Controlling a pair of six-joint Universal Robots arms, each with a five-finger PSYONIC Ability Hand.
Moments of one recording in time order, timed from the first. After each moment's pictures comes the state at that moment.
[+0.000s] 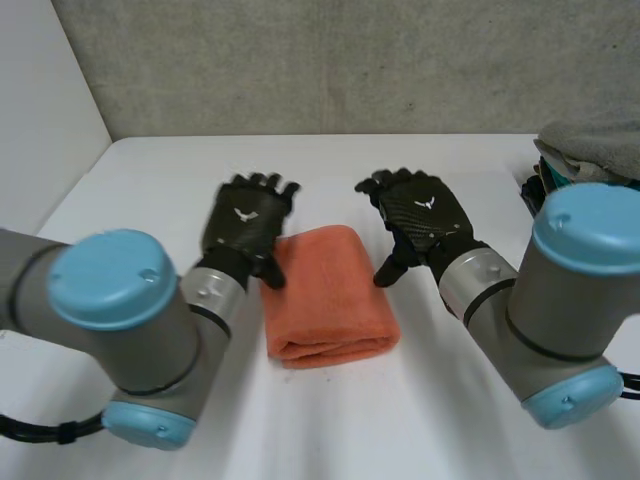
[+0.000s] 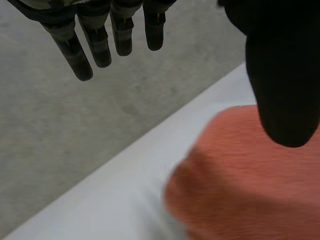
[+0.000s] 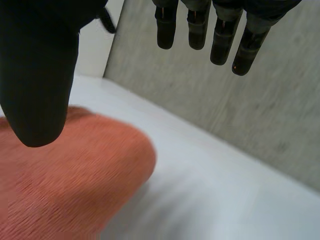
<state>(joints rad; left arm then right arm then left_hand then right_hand) 4.07 -2.00 -1.61 3.57 -1.69 3.40 2.11 -1.18 1.55 -0.26 1.43 3.04 0.19 0.20 0.21 0.20 0.05 0.20 0.22 0.21 0.24 0.06</state>
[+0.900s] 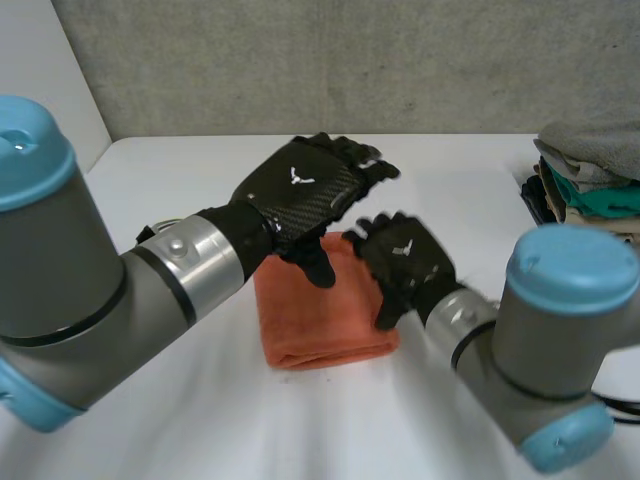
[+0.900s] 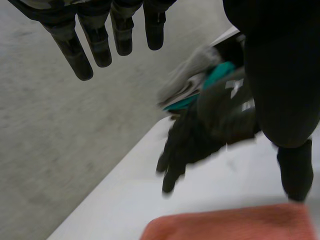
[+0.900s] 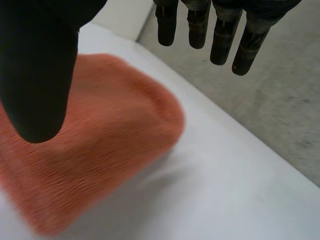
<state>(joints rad) 4.11 -1.79 -1.44 3.15 -1.15 3.44 2.17 -1.16 1.65 -0.26 1.44 2.82 0.19 0.20 0.21 0.20 0.05 0.17 0.21 0.21 0.24 0.06</state>
